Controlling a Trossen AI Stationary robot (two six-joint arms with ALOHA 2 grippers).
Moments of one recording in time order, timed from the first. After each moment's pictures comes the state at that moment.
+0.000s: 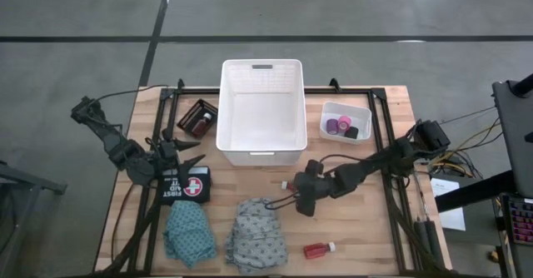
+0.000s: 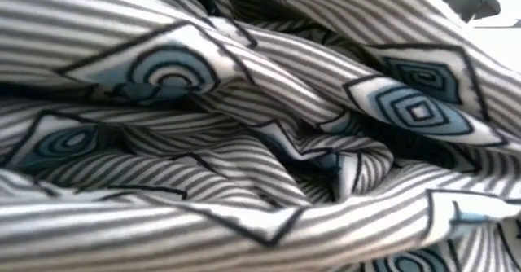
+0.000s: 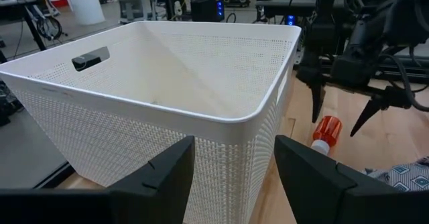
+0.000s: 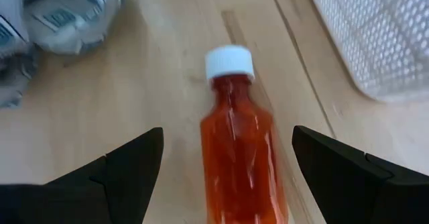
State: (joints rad) left arm -0.71 0.55 0.50 -0.45 -1.10 -0.40; right arm 0.34 1.68 0.87 -0.23 0.33 0.58
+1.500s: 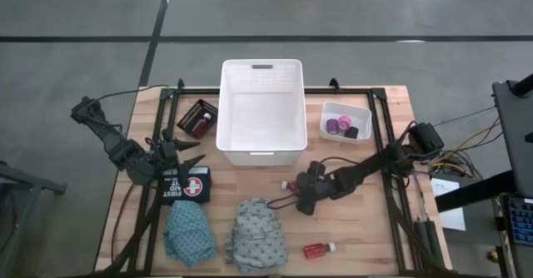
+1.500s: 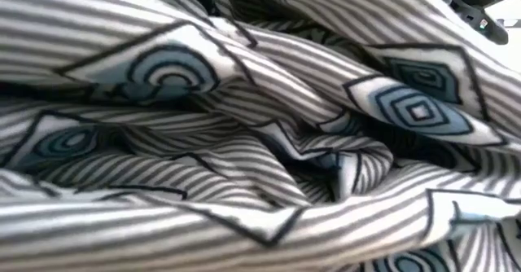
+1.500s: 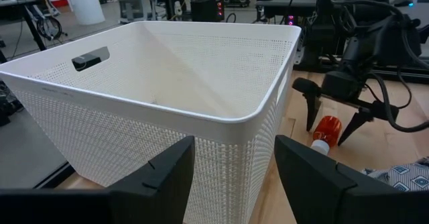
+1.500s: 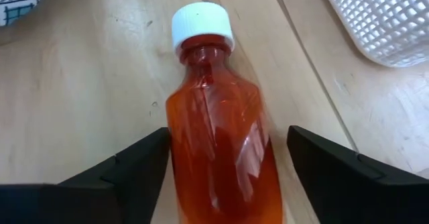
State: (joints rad) left arm -0.71 0.55 0.50 -0.45 -1.10 -0.40; right arm 0.34 1.75 0.79 -0.12 0.37 0.63
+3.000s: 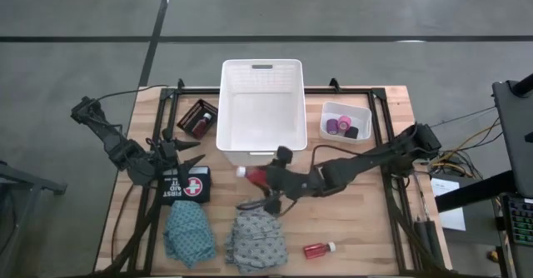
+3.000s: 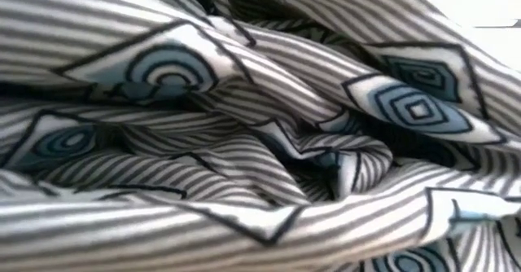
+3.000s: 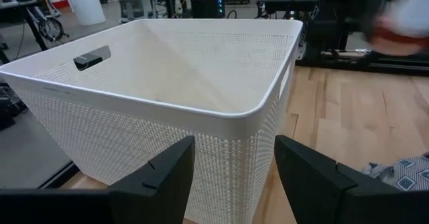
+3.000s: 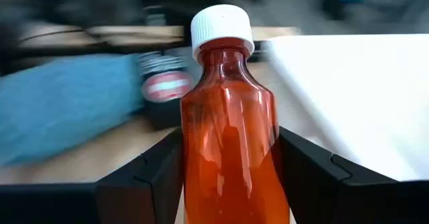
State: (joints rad) left arm -0.71 0.55 0.50 -0.47 -1.10 -0.40; right arm 0.34 1.78 1.44 -0.18 0.60 0.21
